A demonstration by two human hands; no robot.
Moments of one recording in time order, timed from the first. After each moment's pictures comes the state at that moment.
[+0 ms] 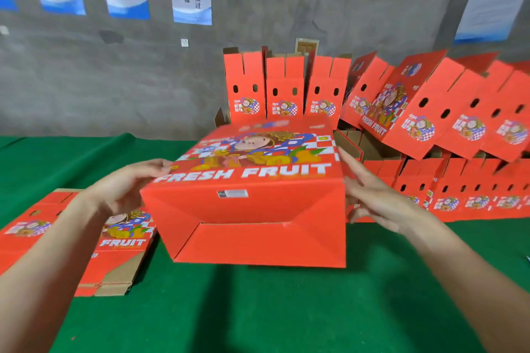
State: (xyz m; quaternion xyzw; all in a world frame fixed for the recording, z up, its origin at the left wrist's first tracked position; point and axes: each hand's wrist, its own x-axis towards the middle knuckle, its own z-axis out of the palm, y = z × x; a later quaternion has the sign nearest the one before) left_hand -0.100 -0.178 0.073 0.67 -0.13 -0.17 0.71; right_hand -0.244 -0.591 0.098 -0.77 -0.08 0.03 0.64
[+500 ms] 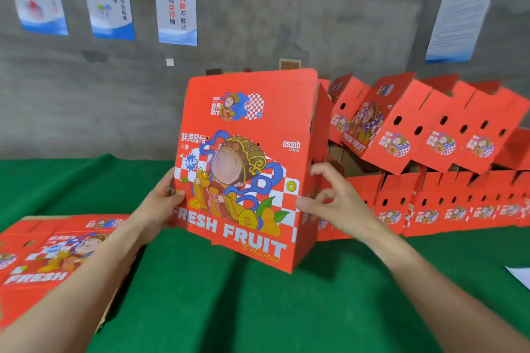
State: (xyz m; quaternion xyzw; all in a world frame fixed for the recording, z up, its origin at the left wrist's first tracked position) left_hand -0.105 -0.264 0.064 0.73 -0.12 -0.02 0.67; right_hand -0.243 -0.562 0.111 -0.85 -0.10 -0.20 0.47
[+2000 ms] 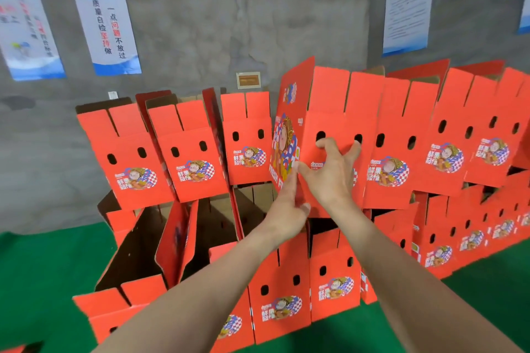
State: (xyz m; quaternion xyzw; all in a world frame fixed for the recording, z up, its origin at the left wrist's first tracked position) left_hand 0.027 -0.684 0.102 0.77 -0.38 -0.08 0.50; right_hand 0.009 -0.793 0.130 -0.79 0.21 -0.48 0.33
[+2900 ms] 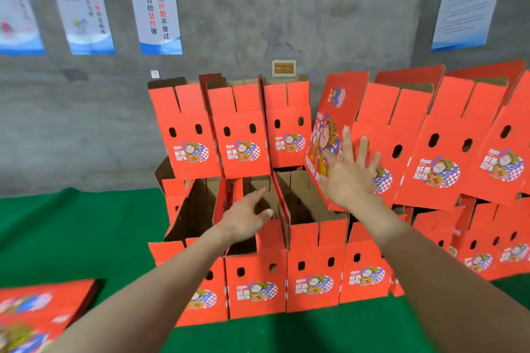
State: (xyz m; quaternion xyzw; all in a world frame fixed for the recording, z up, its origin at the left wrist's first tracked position) left_hand 0.064 -0.533 0.079 0.89 -0.28 -0.01 0.37; right_hand 0.018 -0.742 0.126 -0.95 0.19 -0.25 -0.02
